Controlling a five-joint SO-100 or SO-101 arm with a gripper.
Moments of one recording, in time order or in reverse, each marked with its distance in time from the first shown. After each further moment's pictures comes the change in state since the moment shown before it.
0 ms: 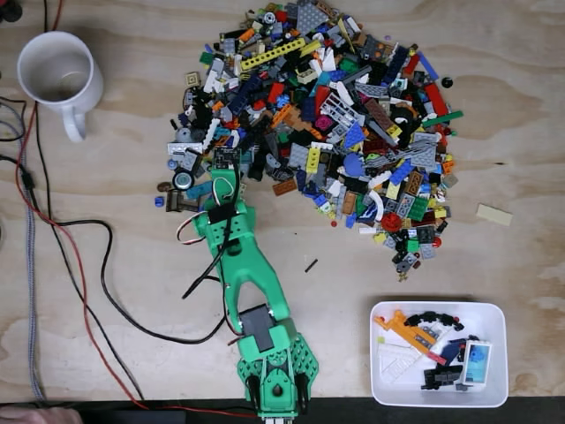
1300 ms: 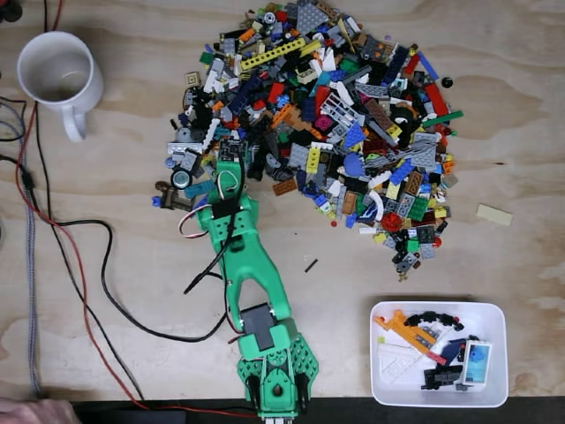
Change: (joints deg) arm 1.2 -0.1 -3.2 0.4 1.5
